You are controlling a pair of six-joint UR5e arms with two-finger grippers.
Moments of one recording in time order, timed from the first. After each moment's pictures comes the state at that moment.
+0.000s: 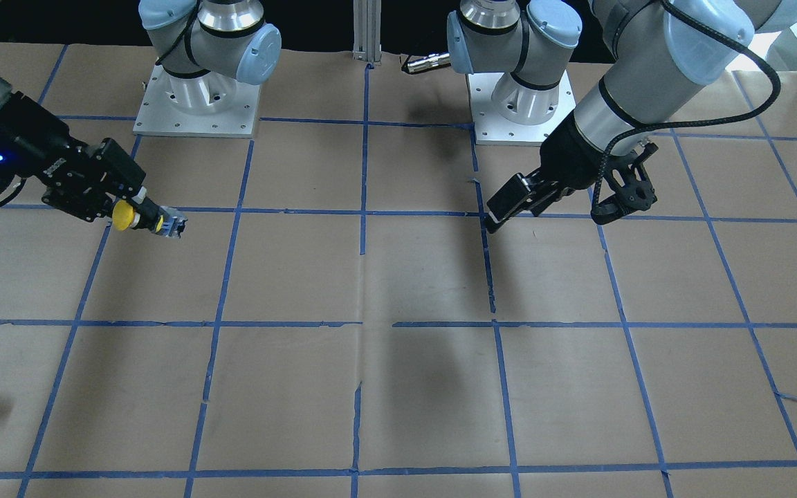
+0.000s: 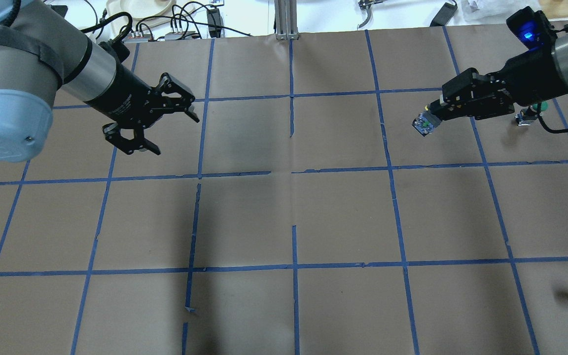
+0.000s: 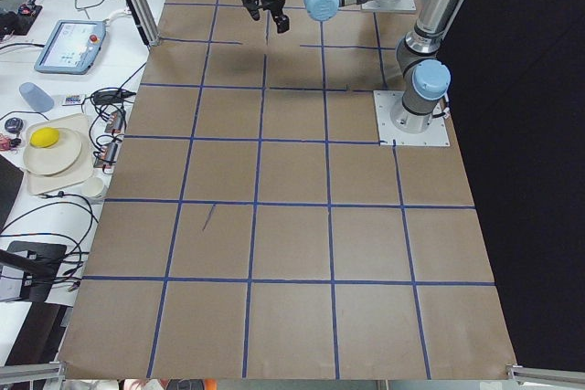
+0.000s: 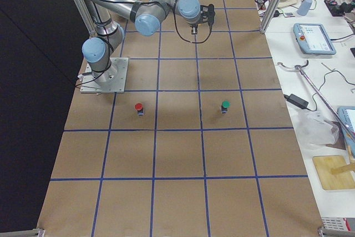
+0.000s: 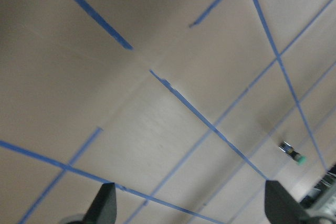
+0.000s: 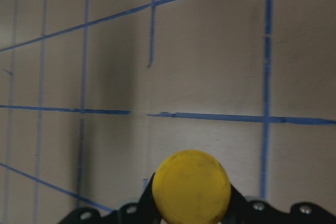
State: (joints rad) left arm -1.48 -1.57 -1.76 -1.39 1.38 -0.32; right arm 1.16 -1.59 1.84 -1.74 -0.98 -0.43
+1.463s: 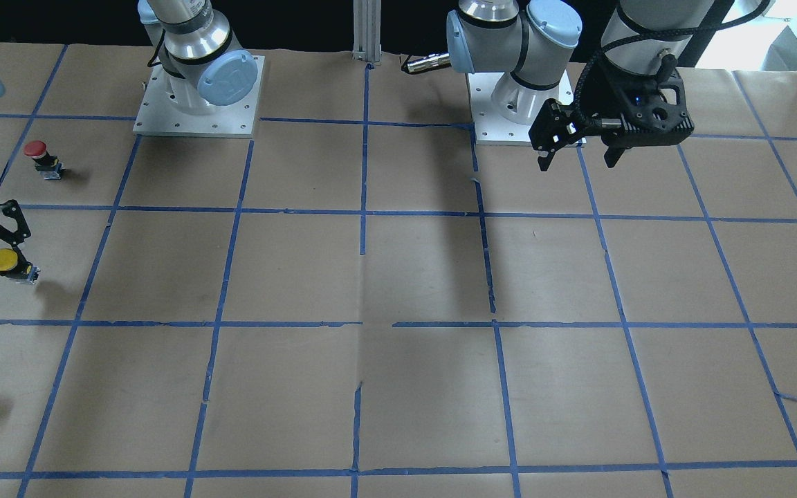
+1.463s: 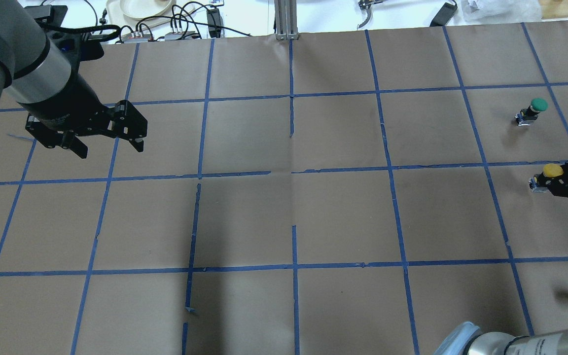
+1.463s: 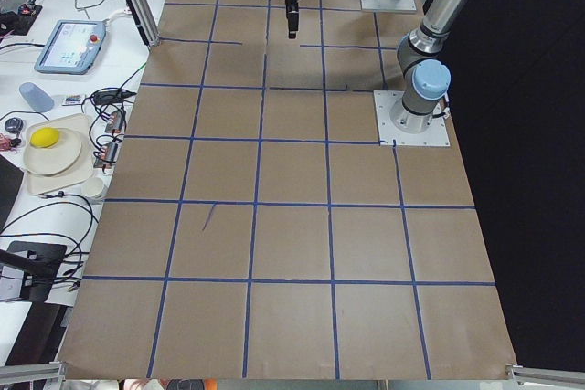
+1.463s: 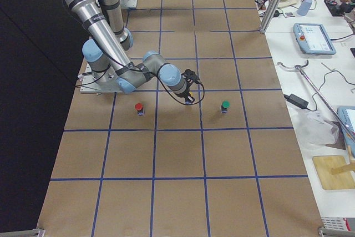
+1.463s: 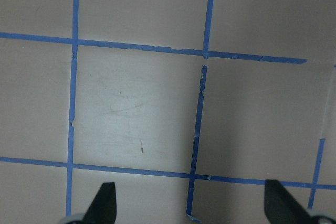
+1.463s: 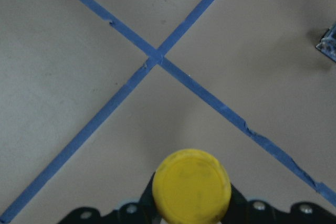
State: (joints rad) left arm -1.49 -1.45 -1.71 -1.54 1.59 0.01; right arm 0.69 -1.39 2.15 -2.35 -1.19 -1.61
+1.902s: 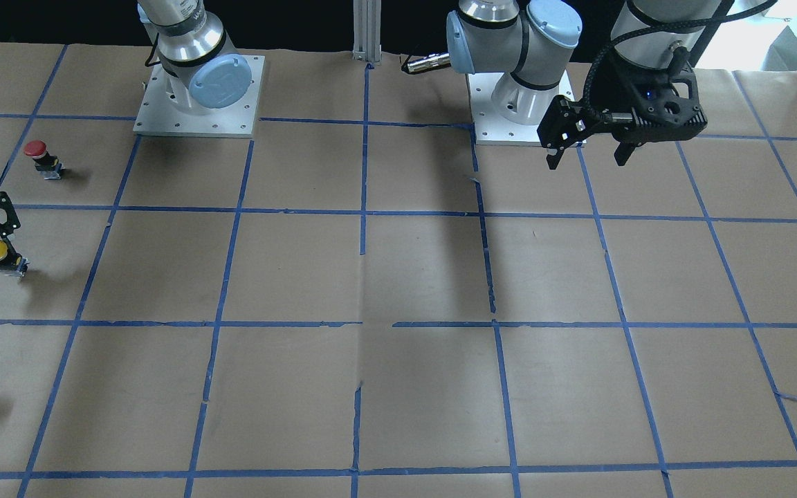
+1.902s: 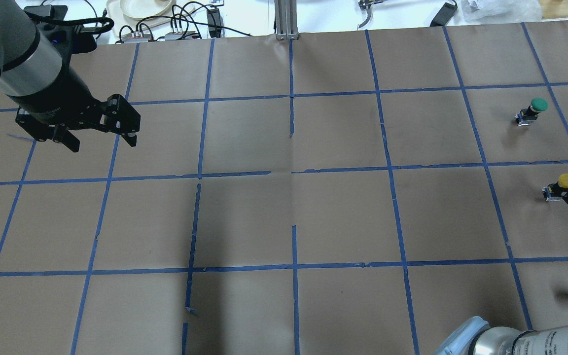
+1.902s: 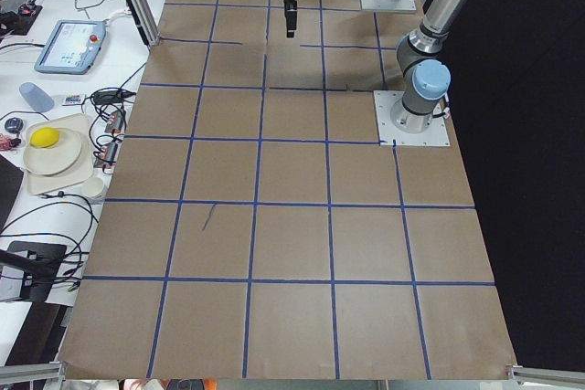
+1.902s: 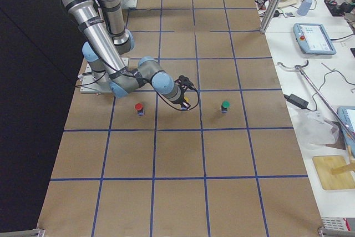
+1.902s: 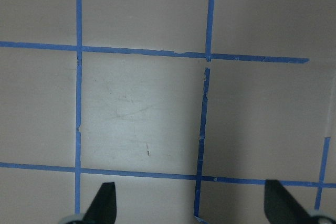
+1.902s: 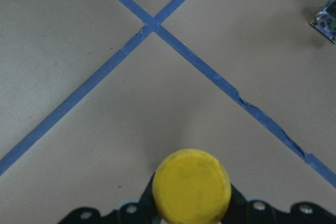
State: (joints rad) left arm -1.48 -1.45 -1.68 -1.55 1.60 0.02; right arm 0.62 -1.38 2.15 -2.36 -1.18 -1.70
